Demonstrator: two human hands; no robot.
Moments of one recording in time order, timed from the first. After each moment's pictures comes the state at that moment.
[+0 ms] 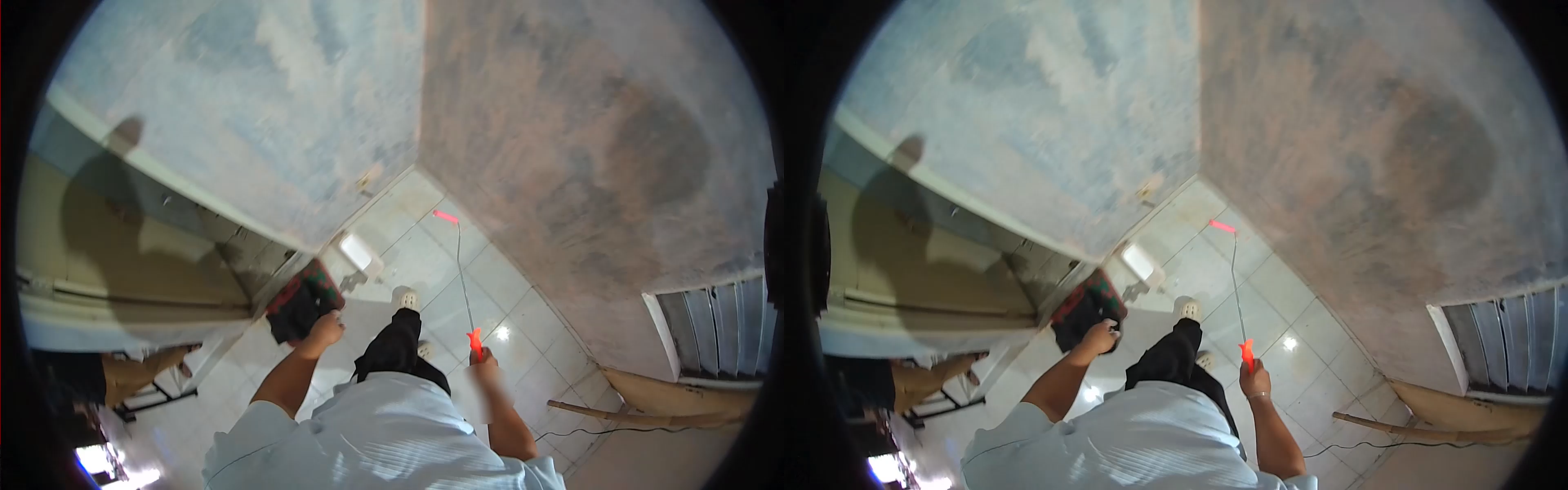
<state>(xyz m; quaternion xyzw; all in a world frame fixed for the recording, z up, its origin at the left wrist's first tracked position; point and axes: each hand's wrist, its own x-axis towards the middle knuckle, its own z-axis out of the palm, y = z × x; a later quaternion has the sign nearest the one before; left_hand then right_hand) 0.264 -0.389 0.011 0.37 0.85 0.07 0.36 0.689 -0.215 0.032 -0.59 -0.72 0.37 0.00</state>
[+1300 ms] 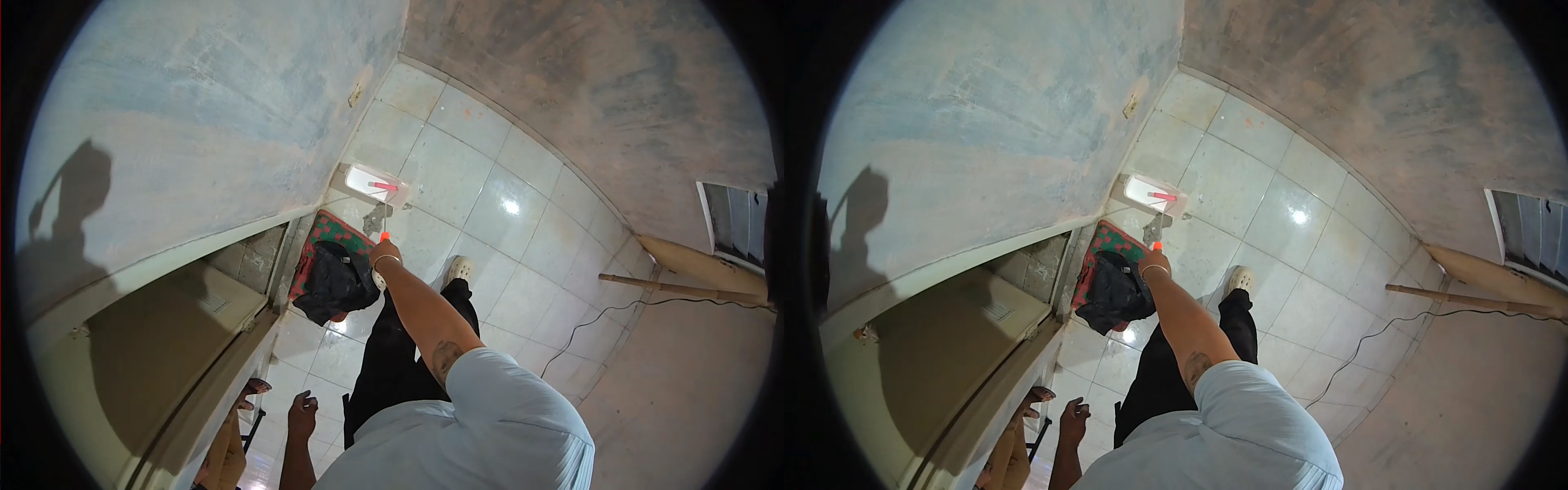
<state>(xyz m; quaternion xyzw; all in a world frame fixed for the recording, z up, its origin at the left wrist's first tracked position) 0.031 -0.703 0.061 0.11 0.85 0.09 0.51 0.151 -0.300 -0.199 -0.68 -0.53 0.46 -0.20</state>
